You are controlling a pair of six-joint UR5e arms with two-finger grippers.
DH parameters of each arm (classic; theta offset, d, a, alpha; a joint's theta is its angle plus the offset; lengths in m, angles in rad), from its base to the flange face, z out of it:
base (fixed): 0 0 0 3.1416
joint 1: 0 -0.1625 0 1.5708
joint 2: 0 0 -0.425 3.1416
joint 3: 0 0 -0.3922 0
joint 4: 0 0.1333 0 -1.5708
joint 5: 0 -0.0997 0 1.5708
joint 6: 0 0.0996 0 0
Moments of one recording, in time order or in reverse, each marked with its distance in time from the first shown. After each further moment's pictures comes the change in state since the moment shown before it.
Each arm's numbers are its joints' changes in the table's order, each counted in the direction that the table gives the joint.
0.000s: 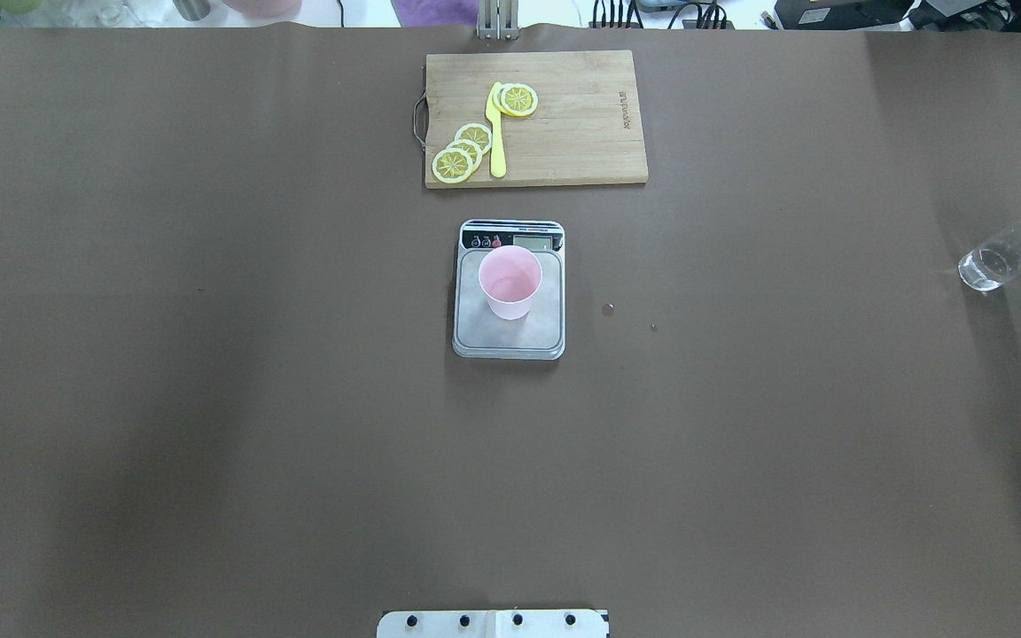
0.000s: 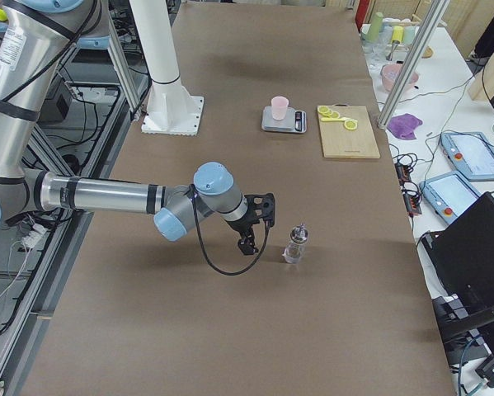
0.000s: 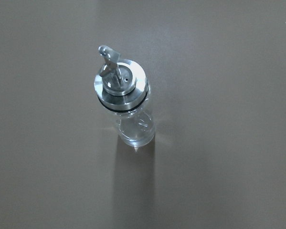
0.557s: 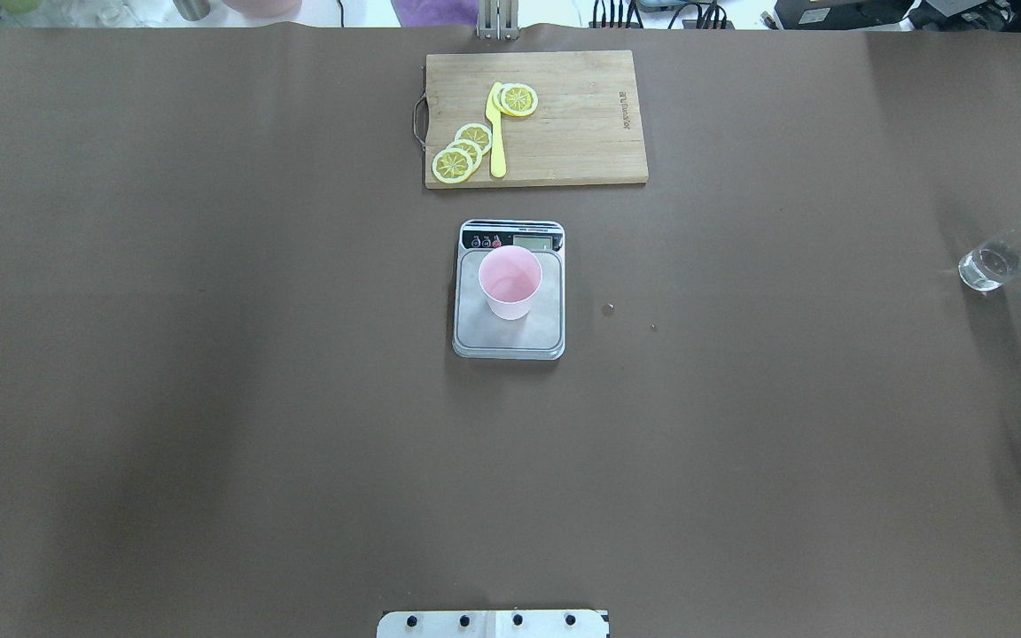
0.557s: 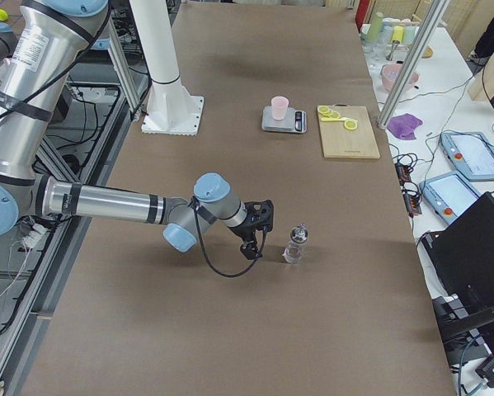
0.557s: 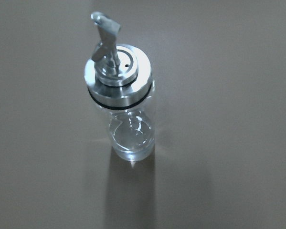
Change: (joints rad) left arm -0.001 -0.002 -0.002 0.000 0.001 0.000; right arm 0.199 -0.003 -0.122 0.239 0.249 0.179
